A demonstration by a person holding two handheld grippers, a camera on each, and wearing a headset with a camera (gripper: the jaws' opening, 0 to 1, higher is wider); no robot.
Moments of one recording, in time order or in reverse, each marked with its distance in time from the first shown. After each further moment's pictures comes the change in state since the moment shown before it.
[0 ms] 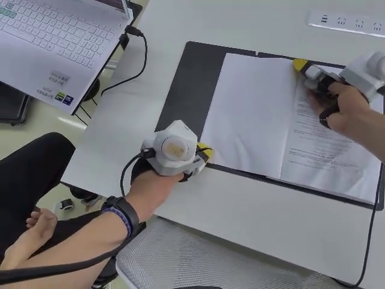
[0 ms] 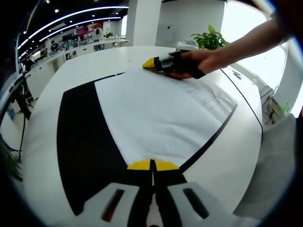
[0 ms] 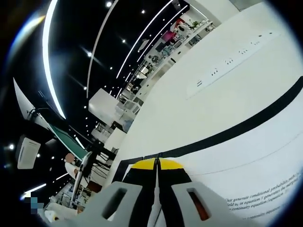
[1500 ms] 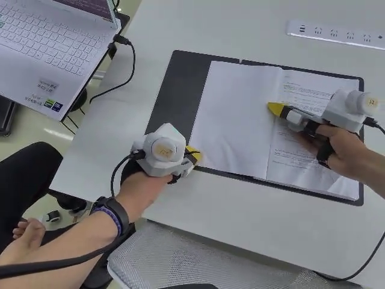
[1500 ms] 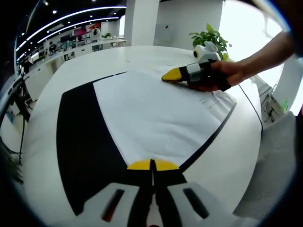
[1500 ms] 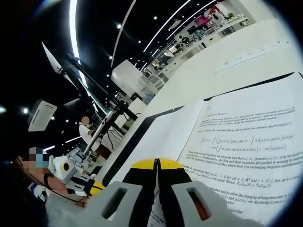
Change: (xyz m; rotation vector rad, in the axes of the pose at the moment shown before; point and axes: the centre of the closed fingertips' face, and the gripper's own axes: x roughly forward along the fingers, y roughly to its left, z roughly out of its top) left arm 0.000 -0.001 0.000 0.017 0.005 -0.008; right arm -0.082 0.051 -0.086 -0.204 0.219 0.193
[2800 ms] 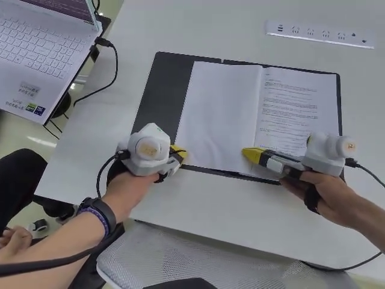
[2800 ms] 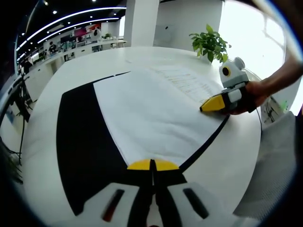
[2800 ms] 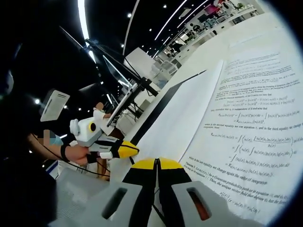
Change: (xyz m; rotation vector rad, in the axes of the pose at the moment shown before) left arm 0.001 0.000 0.000 0.000 -0.008 -0.002; right arm -0.048 0.075 -0.096 -0.007 0.128 0.122
